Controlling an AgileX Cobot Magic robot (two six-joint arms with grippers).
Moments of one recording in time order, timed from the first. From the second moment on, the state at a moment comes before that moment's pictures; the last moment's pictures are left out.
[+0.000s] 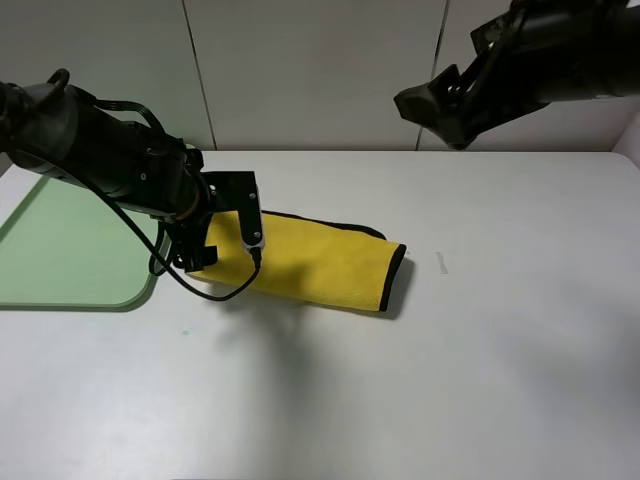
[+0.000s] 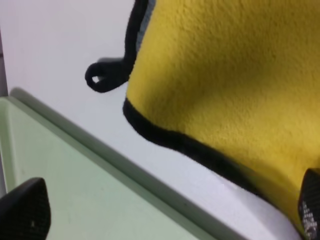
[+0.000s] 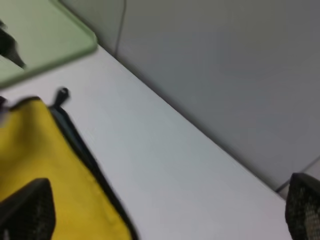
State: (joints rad) left arm -0.58 1.95 -0.96 1.34 0.34 -0.31; right arm 0.50 1.14 -0.82 0.38 0.20 -0.73
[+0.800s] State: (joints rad) left arm -0.58 1.95 -0.96 1.34 0.30 -0.31; right arm 0.50 0.61 -0.78 0.00 1.16 -0.09
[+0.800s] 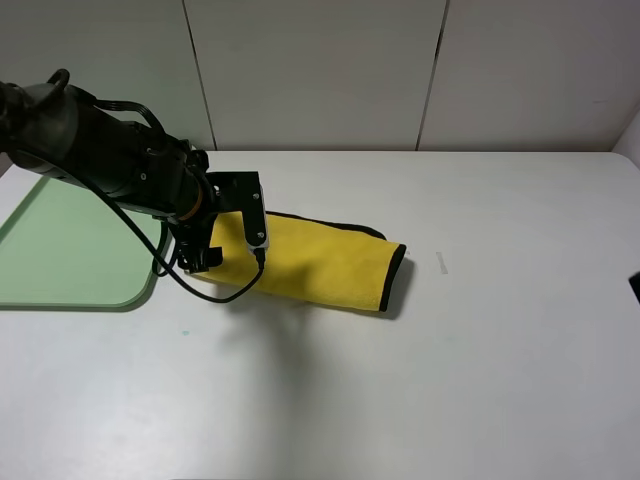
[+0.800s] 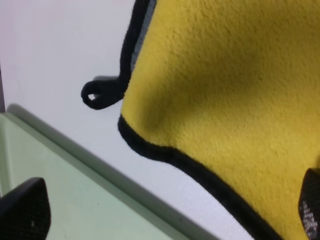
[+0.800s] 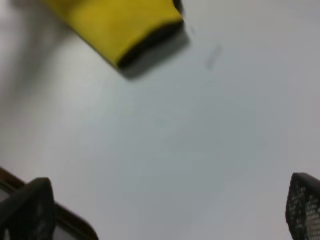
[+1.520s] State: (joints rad) left arm -0.58 1.95 -0.96 1.34 0.30 -0.31; right arm 0.50 0.34 -0.50 0.01 1.03 0.06
